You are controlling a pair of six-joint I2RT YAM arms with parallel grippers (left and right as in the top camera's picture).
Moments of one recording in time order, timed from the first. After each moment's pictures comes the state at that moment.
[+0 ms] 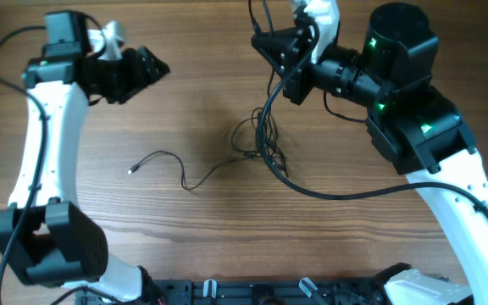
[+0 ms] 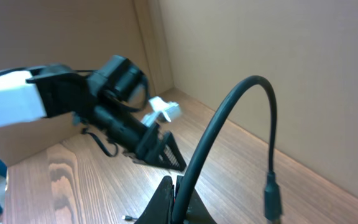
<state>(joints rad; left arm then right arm) 0.09 1.73 1.54 -0.91 0.55 -0.29 0.45 1.38 1.56 -0.40 -0.54 0.03</state>
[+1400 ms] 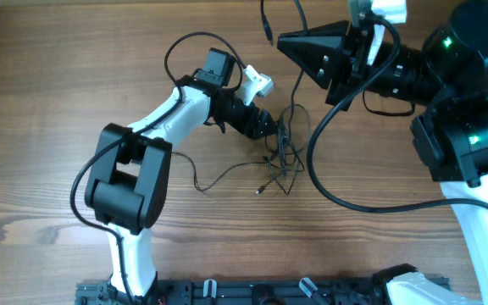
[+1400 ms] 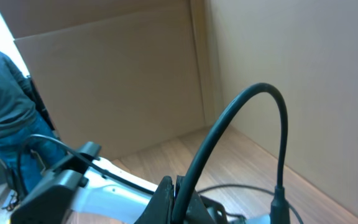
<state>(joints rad) -0.38 2.08 1.41 -0.53 0.71 0.22 0.29 1.30 1.56 -0.27 -0.94 0.16</state>
